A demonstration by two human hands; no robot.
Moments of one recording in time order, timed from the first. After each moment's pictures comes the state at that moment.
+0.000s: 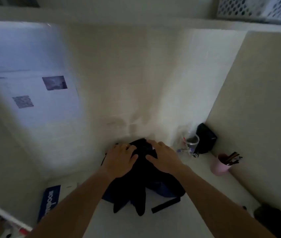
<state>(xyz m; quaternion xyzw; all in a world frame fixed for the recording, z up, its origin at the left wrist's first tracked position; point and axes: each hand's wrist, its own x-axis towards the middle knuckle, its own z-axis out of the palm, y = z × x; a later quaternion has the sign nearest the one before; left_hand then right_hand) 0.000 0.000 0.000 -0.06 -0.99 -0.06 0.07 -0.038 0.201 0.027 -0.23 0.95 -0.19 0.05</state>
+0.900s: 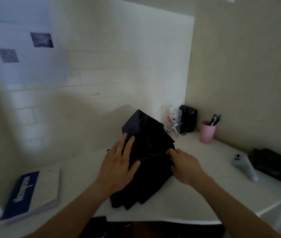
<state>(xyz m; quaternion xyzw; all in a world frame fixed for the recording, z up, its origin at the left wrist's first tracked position) 0.149 0.042 -0.195 -0.16 -0.94 -0.10 0.29 0.126 0.296 -0.191 -0.11 0.98 -0.05 -0.13</state>
